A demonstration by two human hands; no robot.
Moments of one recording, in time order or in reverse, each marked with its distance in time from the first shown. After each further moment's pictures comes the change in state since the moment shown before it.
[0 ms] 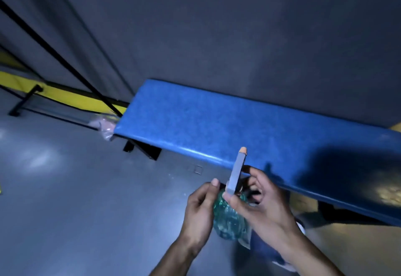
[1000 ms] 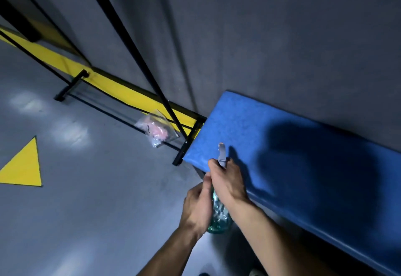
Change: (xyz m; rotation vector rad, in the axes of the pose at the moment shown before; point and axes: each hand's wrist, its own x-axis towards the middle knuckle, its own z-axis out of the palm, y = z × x) left_hand 0.240 0.013 -0.311 0.203 0.296 -0.272; right_hand 0.296 -0.058 0.398 -0.137 -0.002 0.342
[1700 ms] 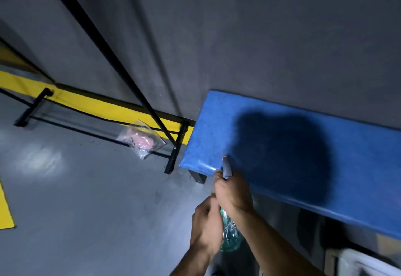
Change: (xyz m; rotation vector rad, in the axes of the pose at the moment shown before) left_hand 0.003 -0.028 -0.013 0.059 -0.105 0.037; right_hand -0.005 0.020 0.028 -0.176 0.208 0.060
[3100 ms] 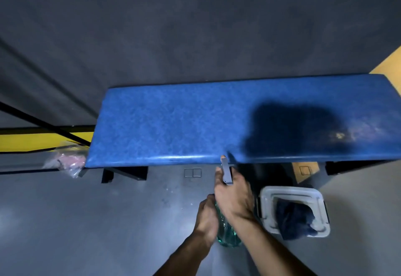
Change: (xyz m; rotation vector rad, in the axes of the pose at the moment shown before) left_hand -0.156 -0.025 0.236 -0.029 -0.354 -0.241; right_hand -0.074 0.217 -0.210 0.126 0.315 0.217
